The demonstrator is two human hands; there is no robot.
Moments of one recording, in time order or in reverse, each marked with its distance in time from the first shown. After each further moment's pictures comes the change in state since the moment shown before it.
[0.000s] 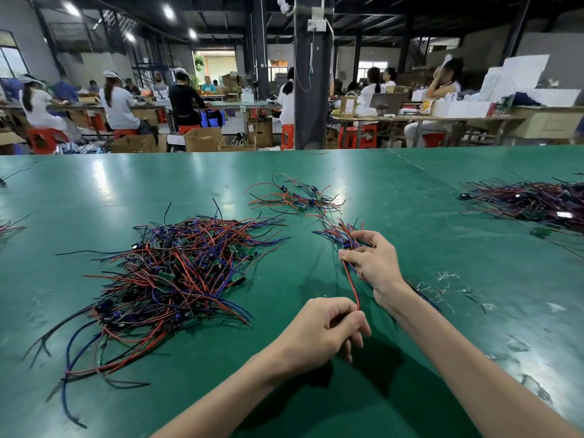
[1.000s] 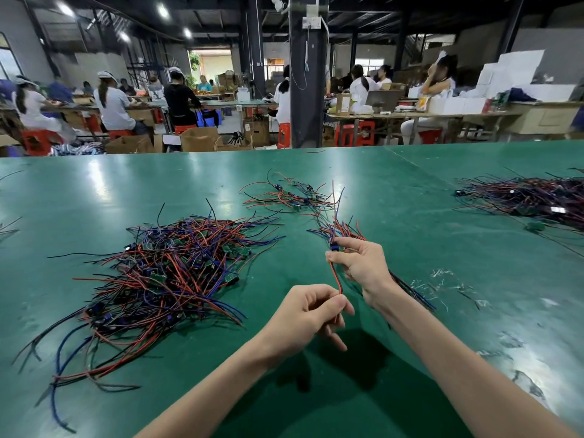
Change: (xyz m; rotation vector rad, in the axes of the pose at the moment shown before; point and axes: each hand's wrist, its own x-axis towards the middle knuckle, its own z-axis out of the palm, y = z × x) left_hand 0.005 0.004 -0.009 -0.290 0.069 -0.047; right_hand -0.003 0.003 0.007 -0.009 -0.053 0.034
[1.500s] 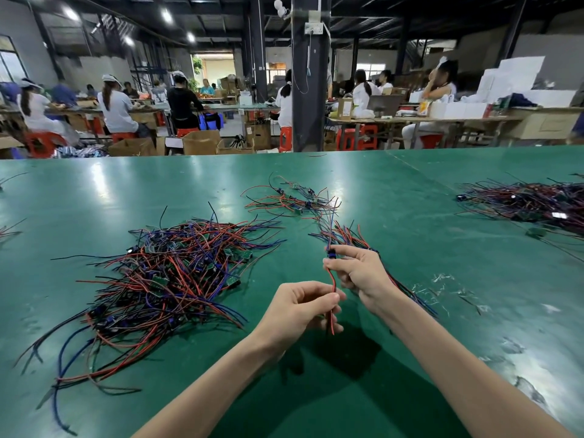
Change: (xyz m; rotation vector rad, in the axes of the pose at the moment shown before) left_hand 0.009 -0.008 -0.011 -0.140 0.144 -0.066; right_hand -0.003 -0.001 0.002 0.116 -0.124 0.106
